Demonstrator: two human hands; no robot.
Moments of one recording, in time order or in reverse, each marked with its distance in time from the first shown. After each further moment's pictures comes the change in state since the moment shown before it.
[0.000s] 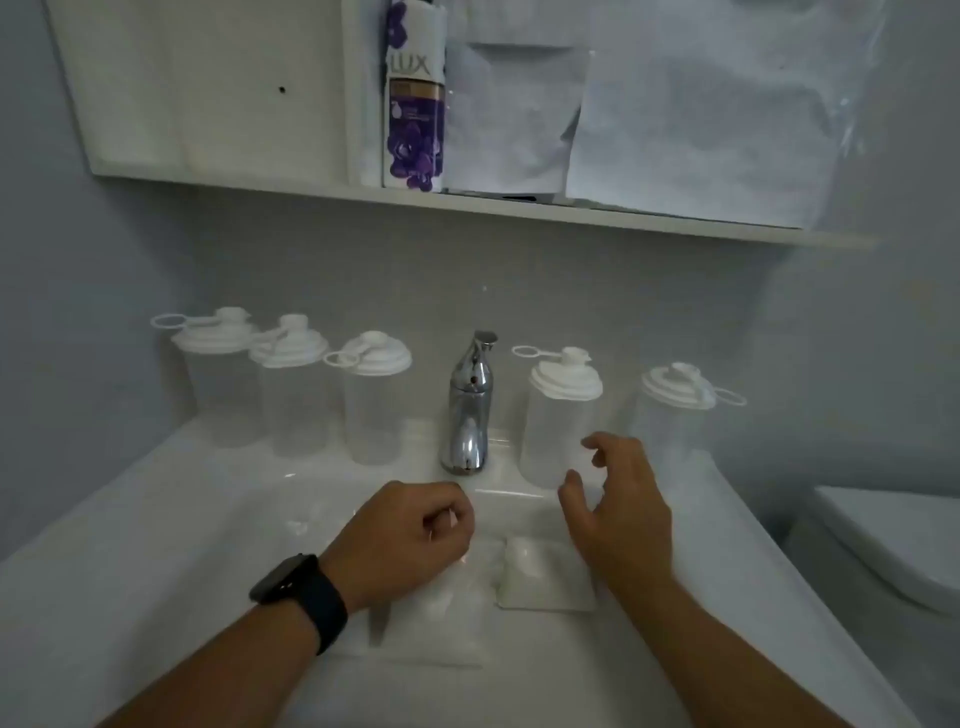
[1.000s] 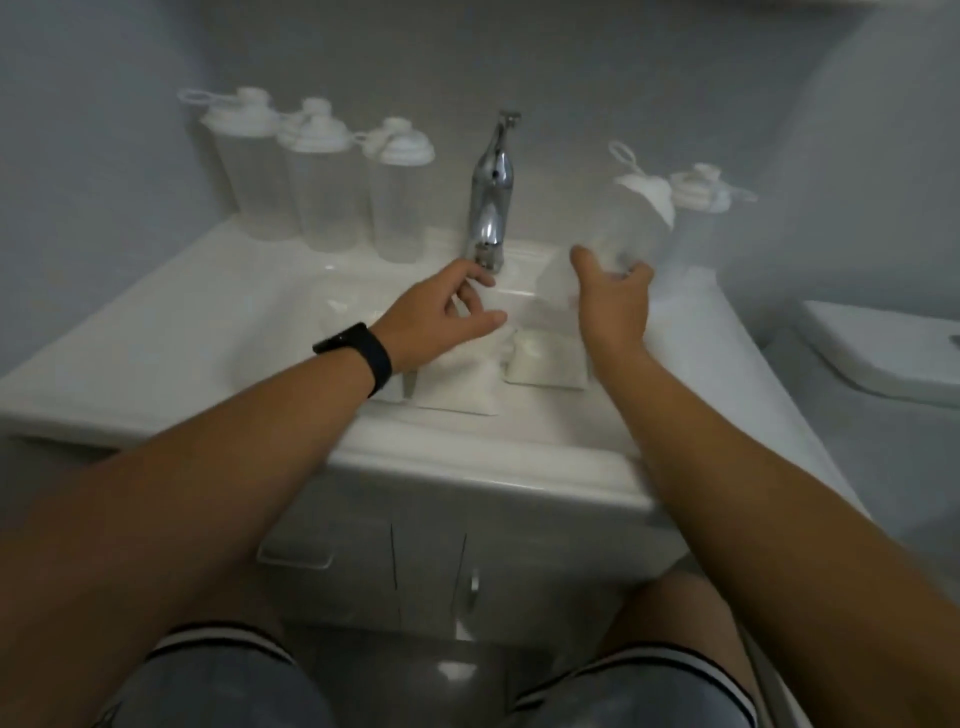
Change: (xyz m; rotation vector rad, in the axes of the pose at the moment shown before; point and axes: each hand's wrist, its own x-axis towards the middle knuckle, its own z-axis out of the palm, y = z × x) left_hand -0.024 0.007 0.010 -0.098 -0.014 -0.116; right_hand -0.006 -0.051 -0.020 0.535 -0.058 0.753
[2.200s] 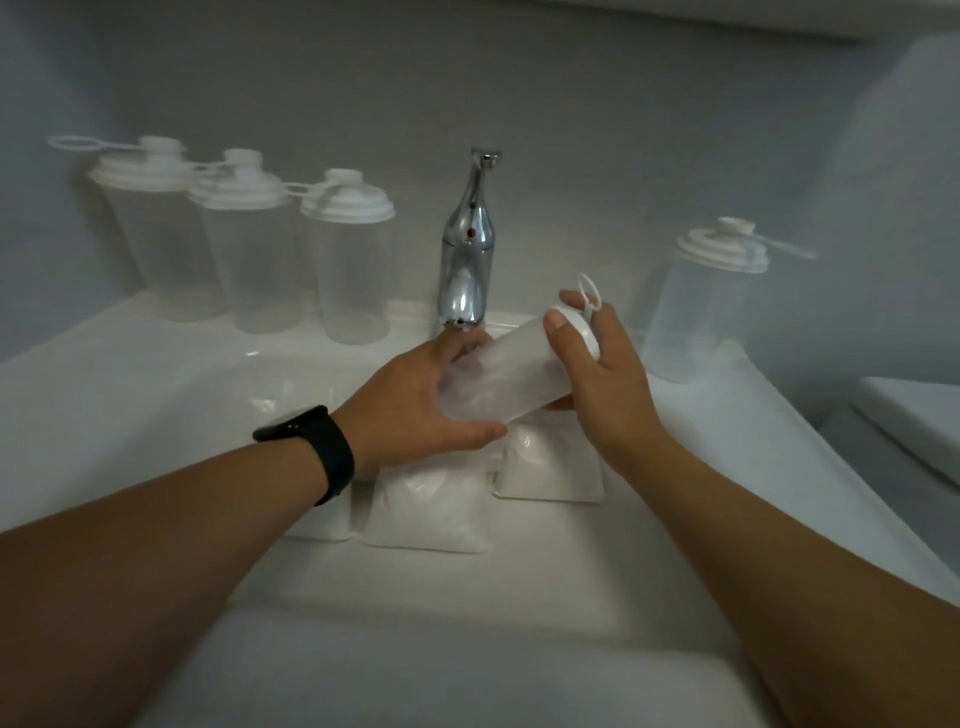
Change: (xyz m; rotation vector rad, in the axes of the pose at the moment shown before) left_hand 0.054 -0.034 0.014 0.184 -0.034 0.118; right_hand 0.044 0.034 0.018 0.055 -0.329 -0.246
